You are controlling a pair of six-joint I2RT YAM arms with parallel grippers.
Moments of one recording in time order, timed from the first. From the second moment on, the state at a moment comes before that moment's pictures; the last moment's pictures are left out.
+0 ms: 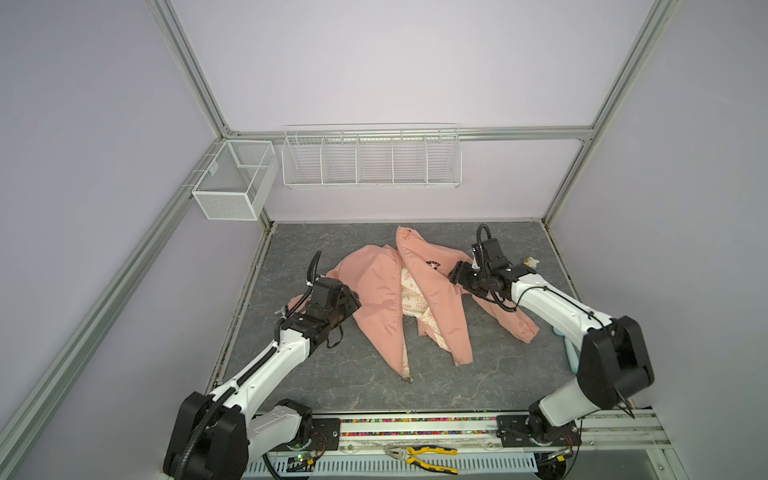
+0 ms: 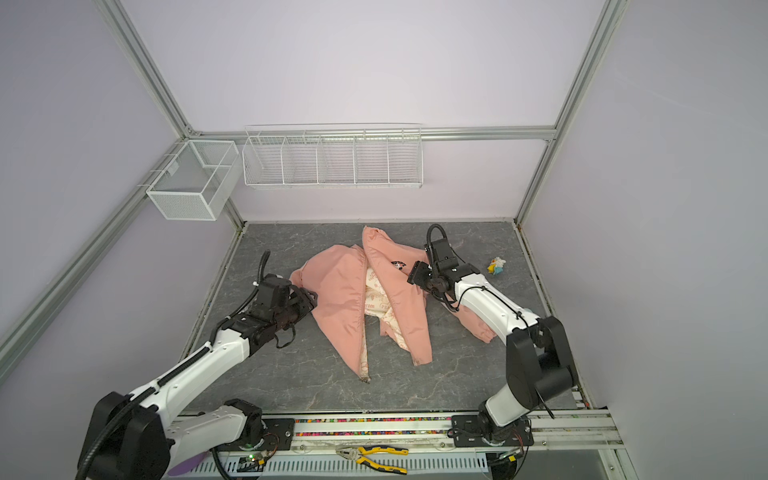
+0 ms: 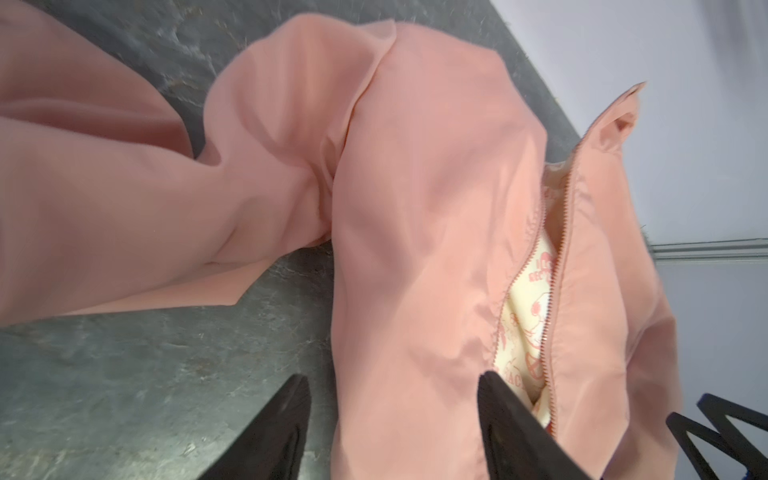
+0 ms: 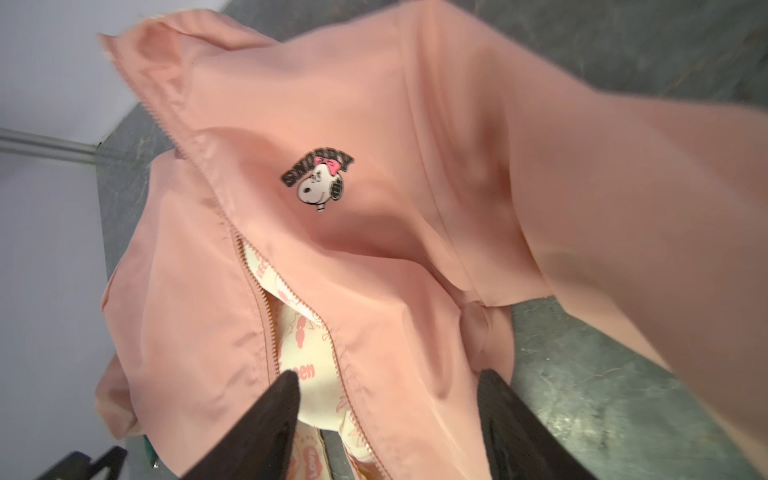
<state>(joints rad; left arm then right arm) -0.42 1.10 0.70 -0.31 -0.07 -0.91 0.41 1.51 1.15 -0.52 -0.06 0.75</state>
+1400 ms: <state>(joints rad) -0.40 2.25 1.96 -0.70 -0.23 -0.36 0.28 2.33 2.04 -0.97 0.09 0.33</state>
